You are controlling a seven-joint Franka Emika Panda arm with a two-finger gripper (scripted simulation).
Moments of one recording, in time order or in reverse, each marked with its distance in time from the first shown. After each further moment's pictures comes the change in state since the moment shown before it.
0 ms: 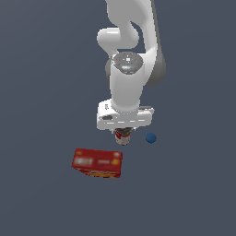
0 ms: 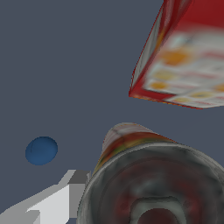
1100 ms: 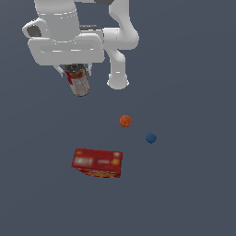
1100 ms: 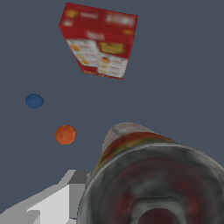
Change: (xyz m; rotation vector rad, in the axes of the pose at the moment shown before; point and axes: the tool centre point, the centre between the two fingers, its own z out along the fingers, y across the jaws) arm -0.121 0.152 -0.193 0.005 0.003 0.001
